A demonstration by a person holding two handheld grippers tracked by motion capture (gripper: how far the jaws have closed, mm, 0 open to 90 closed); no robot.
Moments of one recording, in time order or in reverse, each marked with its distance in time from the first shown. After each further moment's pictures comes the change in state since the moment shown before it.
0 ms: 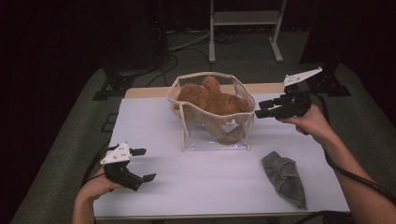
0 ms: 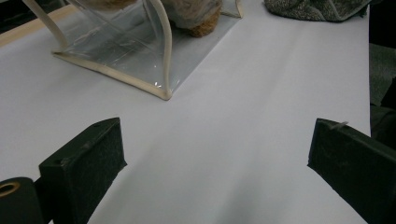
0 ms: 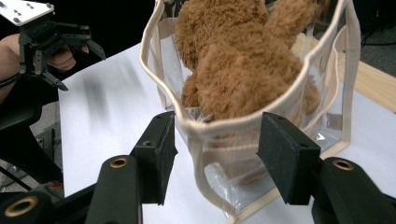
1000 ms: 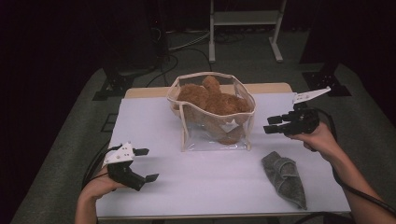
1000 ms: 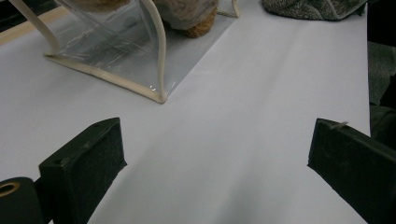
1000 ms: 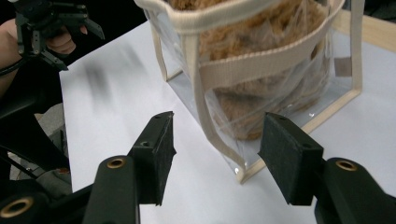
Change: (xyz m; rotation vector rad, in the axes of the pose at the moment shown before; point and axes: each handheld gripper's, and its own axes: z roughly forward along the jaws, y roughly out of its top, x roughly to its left) left arm -0.002 0.003 0.007 0.005 -0.011 0.010; right arm -0.002 -0.055 -0.006 0.009 0.005 0.070
